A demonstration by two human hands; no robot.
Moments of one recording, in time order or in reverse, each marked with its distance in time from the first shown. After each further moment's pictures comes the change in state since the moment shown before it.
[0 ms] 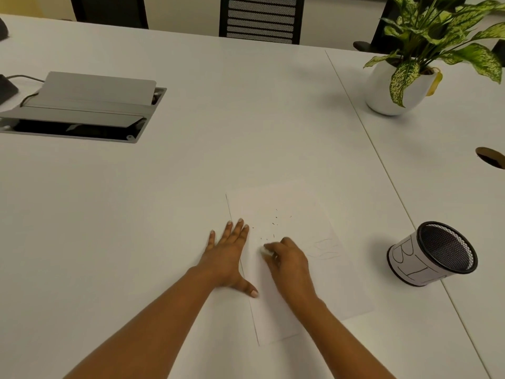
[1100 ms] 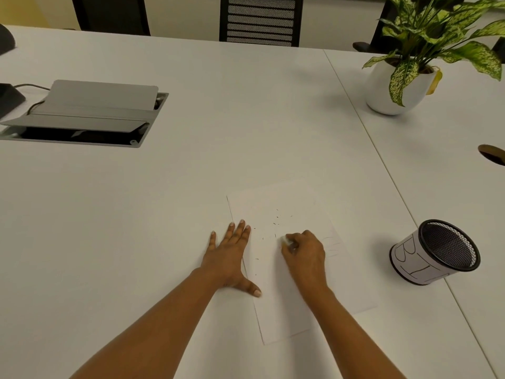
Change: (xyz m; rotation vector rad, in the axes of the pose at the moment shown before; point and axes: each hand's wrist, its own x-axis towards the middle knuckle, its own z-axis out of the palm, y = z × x) left_hand -0.001 0.000 -0.001 0.030 -0.008 -0.030; right_hand 0.016 0.008 -0.015 -0.027 0.090 0.253
